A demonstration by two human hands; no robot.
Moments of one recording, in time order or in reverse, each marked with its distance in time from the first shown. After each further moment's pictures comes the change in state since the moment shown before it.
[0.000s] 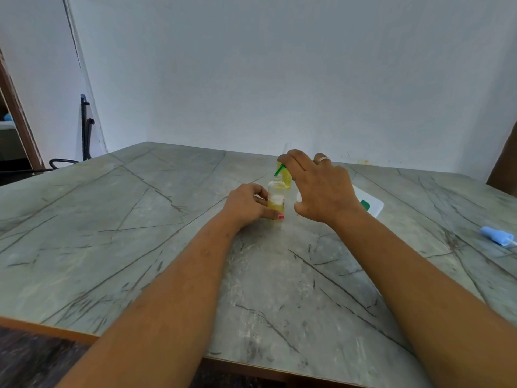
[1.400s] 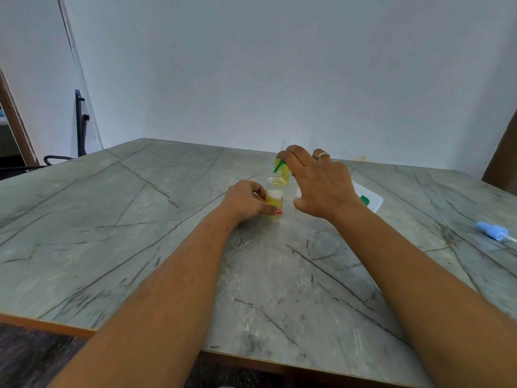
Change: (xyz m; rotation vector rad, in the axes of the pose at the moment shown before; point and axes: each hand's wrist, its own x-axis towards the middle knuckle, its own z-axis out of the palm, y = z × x) left_hand 0.000 0.002 -0.001 0.078 -0.007 -0.029; right_hand -0.001 0.001 0.001 0.000 0.023 -0.003
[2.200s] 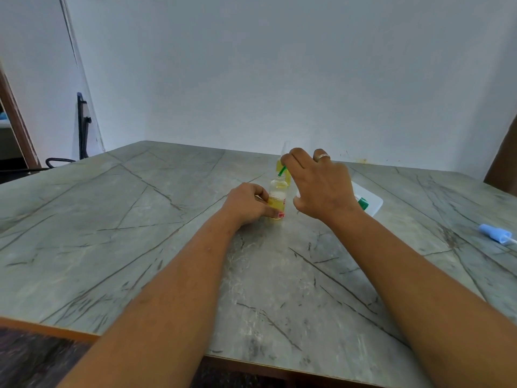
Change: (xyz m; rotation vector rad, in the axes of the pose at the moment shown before) left_hand 0.002 -0.002 0.001 0.001 0.004 0.003; right_hand 0.002 -0.005 -0.001 -0.079 0.021 0.037
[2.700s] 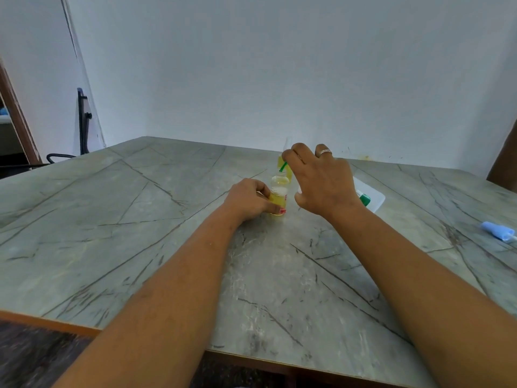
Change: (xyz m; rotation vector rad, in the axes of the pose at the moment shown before) left_hand 0.000 0.000 0.000 0.016 0.004 0.011; right_hand 0.002 0.000 0.001 -0.009 -0.013 -0.002
